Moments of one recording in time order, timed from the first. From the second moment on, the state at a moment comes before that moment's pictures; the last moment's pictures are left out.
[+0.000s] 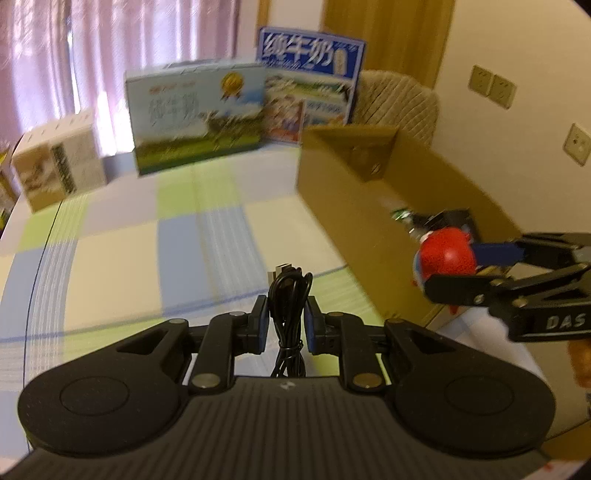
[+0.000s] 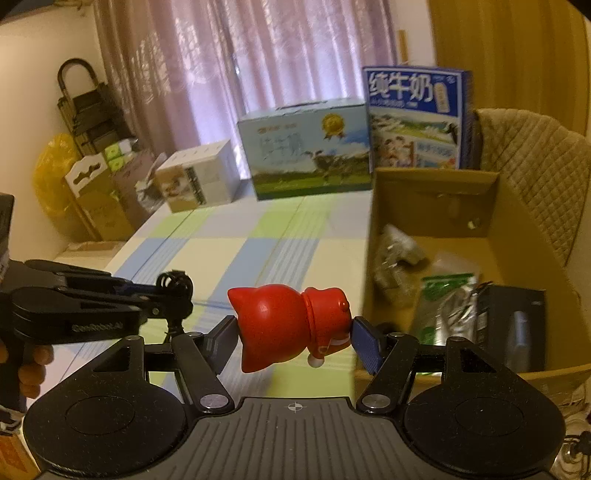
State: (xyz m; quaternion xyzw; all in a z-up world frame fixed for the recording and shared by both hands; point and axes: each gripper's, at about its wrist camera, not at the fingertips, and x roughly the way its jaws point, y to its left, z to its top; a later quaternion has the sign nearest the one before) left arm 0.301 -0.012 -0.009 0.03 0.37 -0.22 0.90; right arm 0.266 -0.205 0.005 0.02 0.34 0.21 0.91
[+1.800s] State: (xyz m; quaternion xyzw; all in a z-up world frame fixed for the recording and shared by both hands) left arm 0.503 -0.254 -0.050 0.08 0.42 -0.24 0.87; right arm 0.467 -0.351 -0.036 -0.08 0.36 0.14 0.92
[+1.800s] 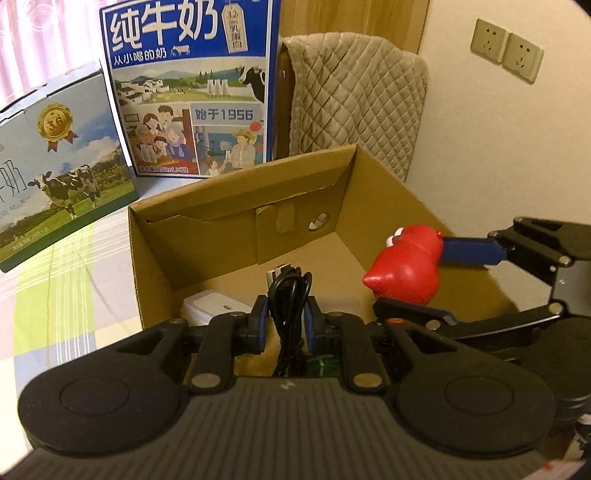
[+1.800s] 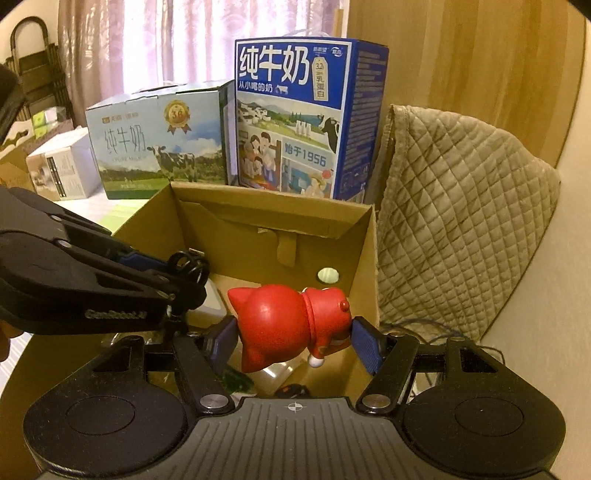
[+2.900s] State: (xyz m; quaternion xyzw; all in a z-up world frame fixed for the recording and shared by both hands) left arm 0.492 -0.184 -0.010 0.04 0.37 -0.17 0.91; right arm 0.491 -0.345 -0.032 -0.07 0.34 0.15 0.92
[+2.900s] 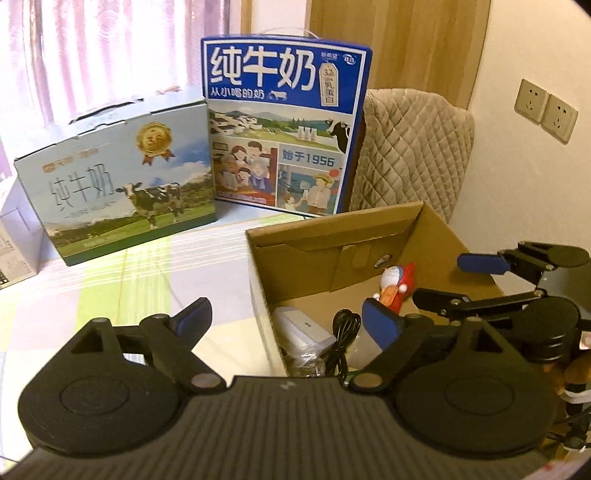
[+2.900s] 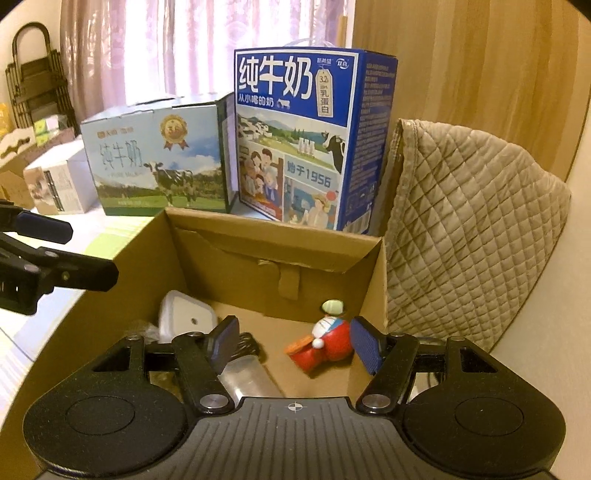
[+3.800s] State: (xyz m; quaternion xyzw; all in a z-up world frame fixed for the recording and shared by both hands) left arm 0.374 -0.116 0.015 0.03 0.35 -0.15 0.93; right arm 0.343 -0.347 0.002 0.07 0.36 0.13 0.92
